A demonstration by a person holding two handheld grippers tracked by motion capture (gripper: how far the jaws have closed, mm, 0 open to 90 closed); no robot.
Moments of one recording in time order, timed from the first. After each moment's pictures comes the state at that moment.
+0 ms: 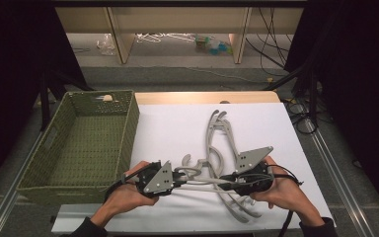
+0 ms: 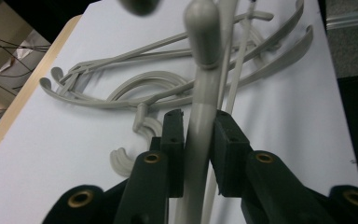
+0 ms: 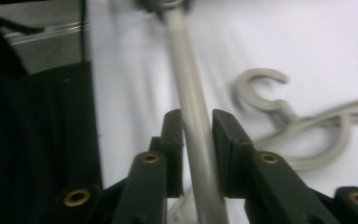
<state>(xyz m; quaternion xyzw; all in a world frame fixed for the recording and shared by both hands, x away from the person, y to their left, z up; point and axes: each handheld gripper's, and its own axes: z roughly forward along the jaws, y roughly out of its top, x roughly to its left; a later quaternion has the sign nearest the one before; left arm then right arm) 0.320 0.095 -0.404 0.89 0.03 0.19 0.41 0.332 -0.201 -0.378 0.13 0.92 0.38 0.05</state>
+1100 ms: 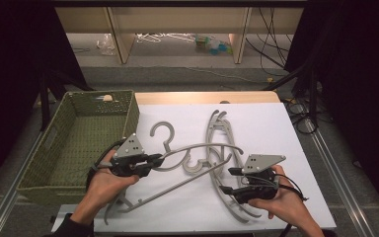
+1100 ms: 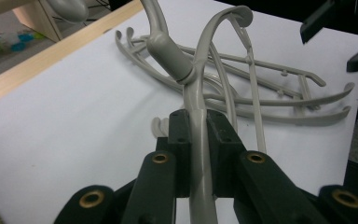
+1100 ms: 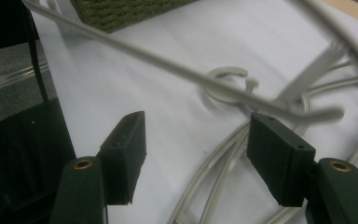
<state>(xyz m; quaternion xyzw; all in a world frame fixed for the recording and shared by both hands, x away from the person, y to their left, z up) 0.339 0.152 -0.363 0.83 0.27 0.15 0.47 0.312 -0.209 -0.384 0.24 0.87 0.41 0.10</state>
